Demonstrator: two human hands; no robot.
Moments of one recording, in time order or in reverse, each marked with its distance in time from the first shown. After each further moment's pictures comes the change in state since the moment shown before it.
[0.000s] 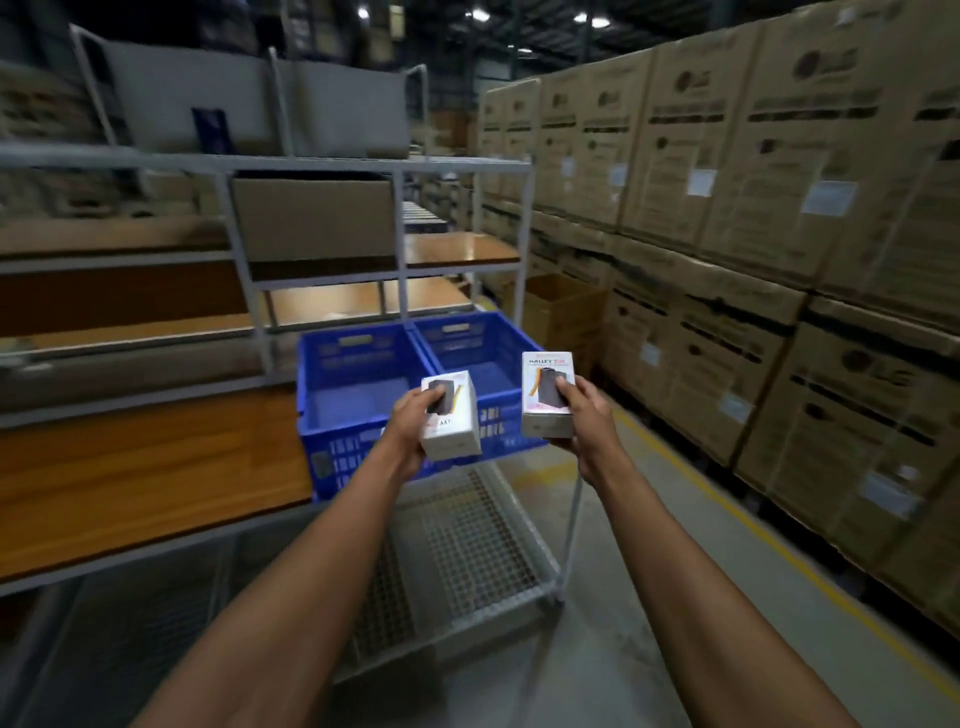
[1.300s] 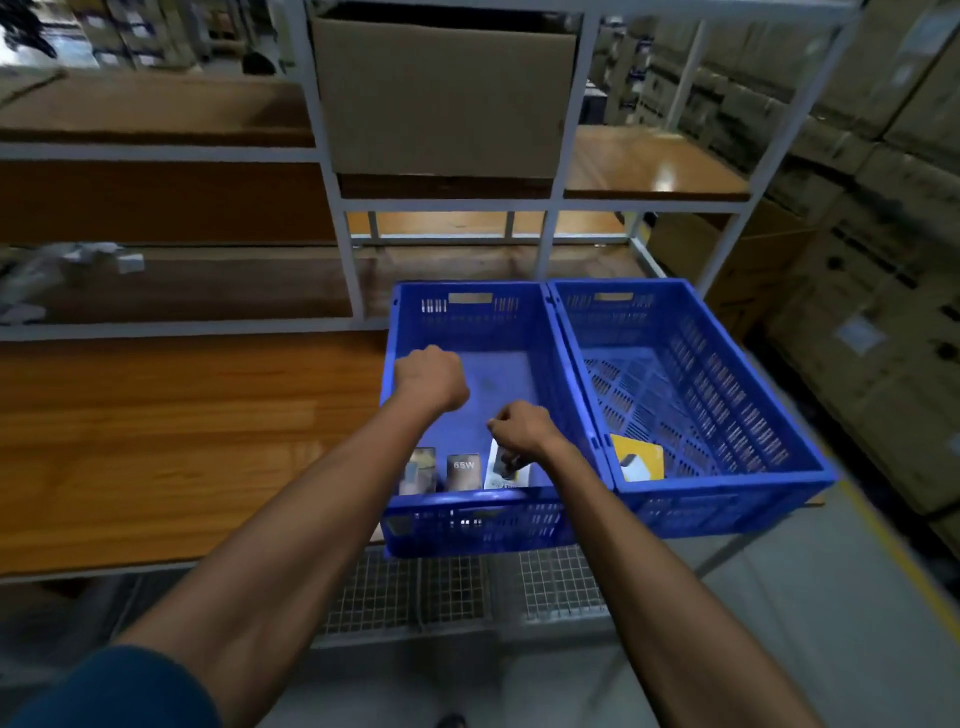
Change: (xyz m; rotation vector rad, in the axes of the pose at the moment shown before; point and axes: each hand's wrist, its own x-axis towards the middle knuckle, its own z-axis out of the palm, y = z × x) left_hand 0.310 0.087 -0.158 1.948 0.202 -0.150; right_hand 0.277 0.137 0.325 -1.126 -0.635 0.113
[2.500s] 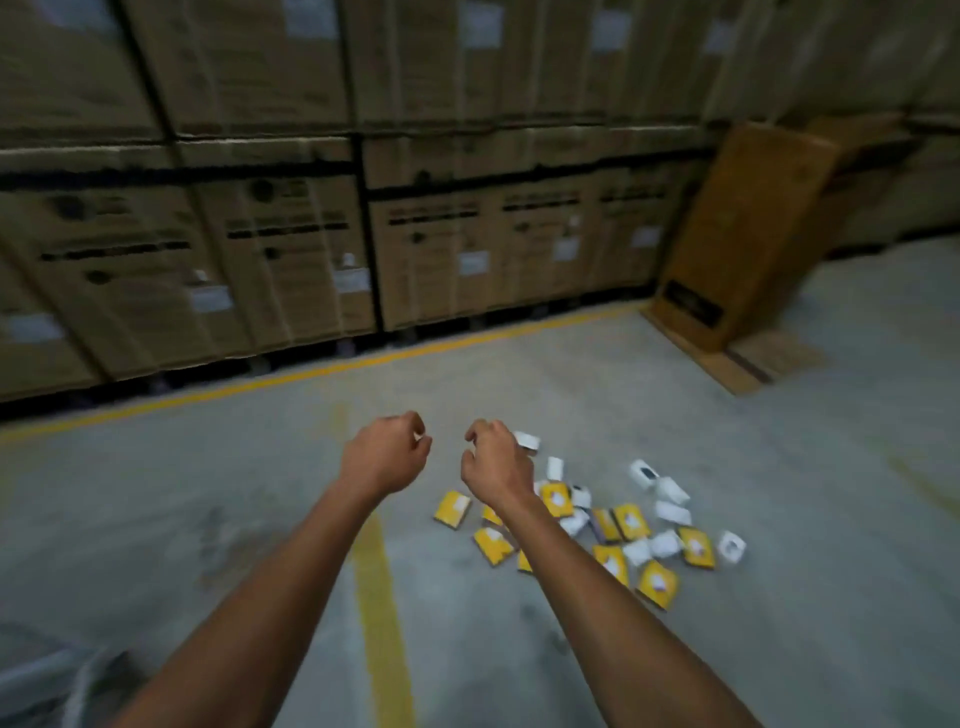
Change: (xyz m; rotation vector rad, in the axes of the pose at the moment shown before) left_hand -0.816 0.458 0.180 -0.144 -0.166 1.850; right_hand -0.913 0.386 0.212 0.189 1.262 1.371
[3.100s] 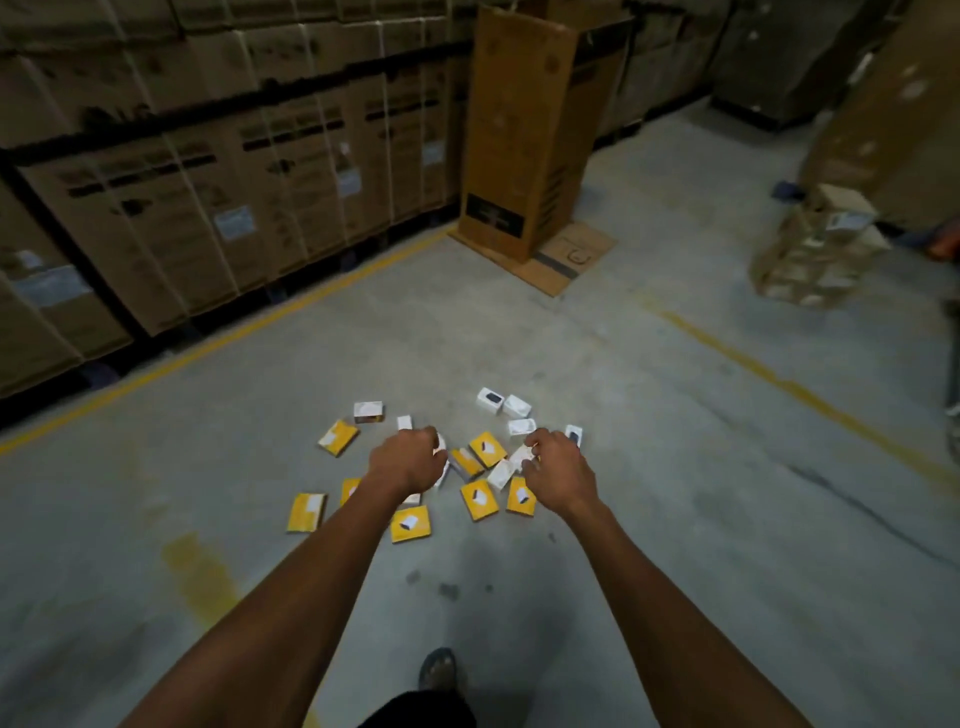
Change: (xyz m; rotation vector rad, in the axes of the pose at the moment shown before) left_hand 0.104 0.283 0.204 0.105 -0.442 0.367; right_hand -0.053 0.347 -0.130 -0.016 0.089 0.564
